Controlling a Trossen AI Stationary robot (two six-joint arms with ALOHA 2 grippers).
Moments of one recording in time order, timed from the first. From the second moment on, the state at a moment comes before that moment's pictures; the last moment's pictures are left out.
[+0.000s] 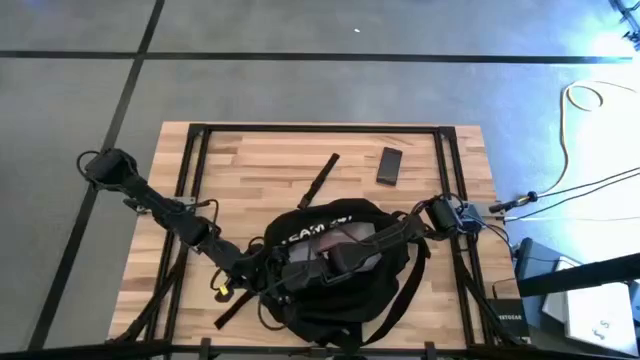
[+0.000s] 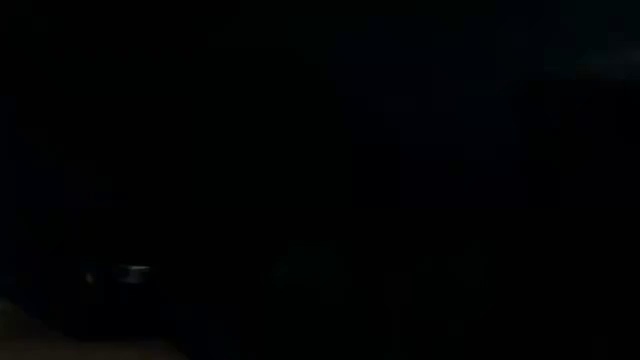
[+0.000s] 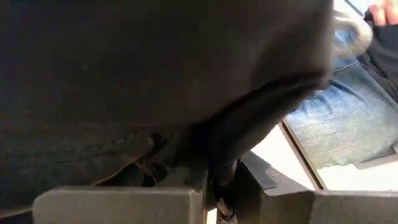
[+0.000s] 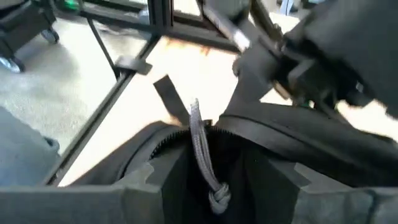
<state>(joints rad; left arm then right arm) -0.56 1.30 0.46 0.26 0.09 -0.34 0.38 2.26 1.80 -0.07 0.10 0.01</state>
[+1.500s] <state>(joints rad) -0.56 1.31 0.46 0.27 0.05 -0.35 0.44 2.16 1.81 -0.59 0.46 0.16</state>
